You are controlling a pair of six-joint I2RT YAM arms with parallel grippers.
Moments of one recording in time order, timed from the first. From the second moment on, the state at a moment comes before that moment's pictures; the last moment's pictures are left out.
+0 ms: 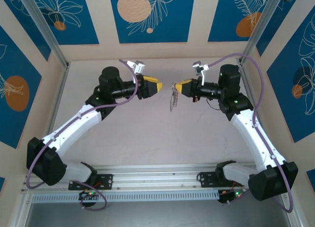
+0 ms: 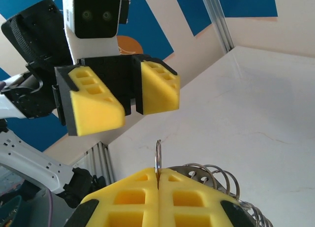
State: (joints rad) left arm -0.57 1.35 1.16 0.13 0.72 -0.50; right arm 0.25 1.14 1.13 -0.26 -0.97 0.29
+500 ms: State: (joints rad) left arm -0.60 1.38 1.13 0.34 0.79 -0.60; right arm 0.30 1.15 1.12 -0.14 -0.97 0.47
